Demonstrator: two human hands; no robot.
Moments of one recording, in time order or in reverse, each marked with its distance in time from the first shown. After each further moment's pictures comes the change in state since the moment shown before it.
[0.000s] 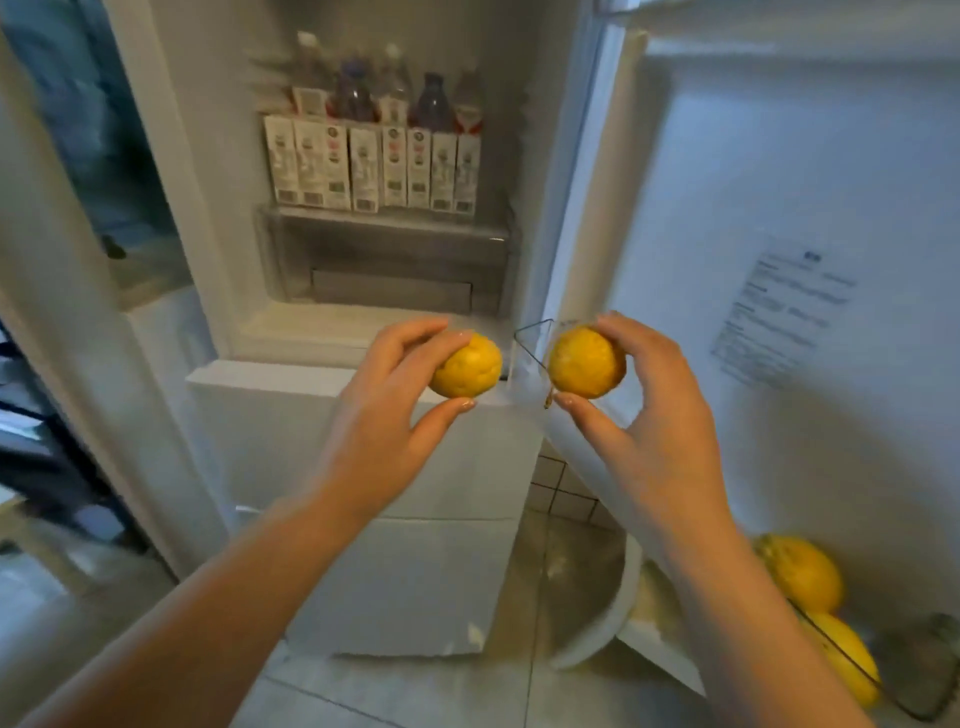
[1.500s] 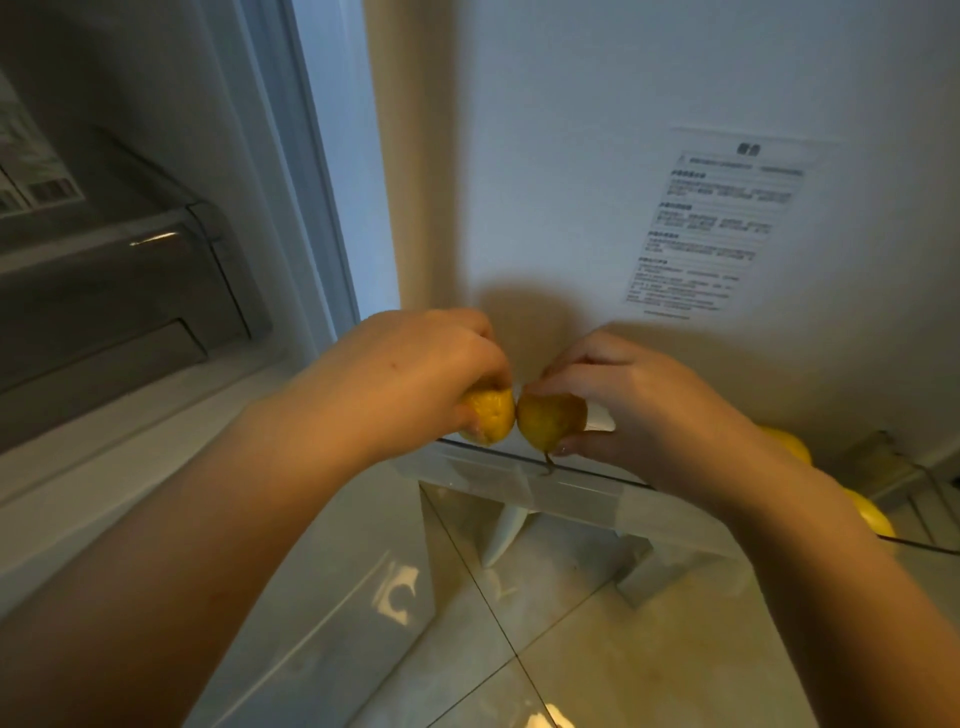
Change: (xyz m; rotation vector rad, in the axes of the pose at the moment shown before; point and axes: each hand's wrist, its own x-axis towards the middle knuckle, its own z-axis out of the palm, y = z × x) left_hand 0.174 -0.015 0.115 0.031 -1.008 0.840; right_hand 0.032 0.043 0.003 -0.582 -0.341 0.429
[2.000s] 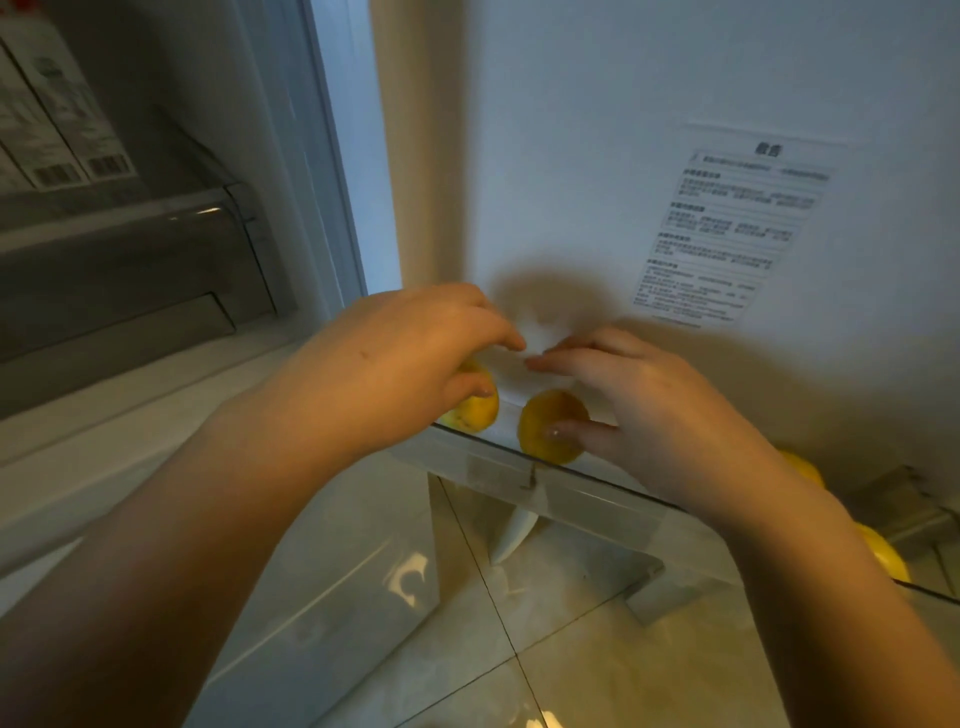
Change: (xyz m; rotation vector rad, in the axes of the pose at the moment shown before) left_hand -0.009 0.014 -0.008 -0.127 0.108 -0.136; right_hand 0.000 0.002 -0.006 0.070 0.000 0.012
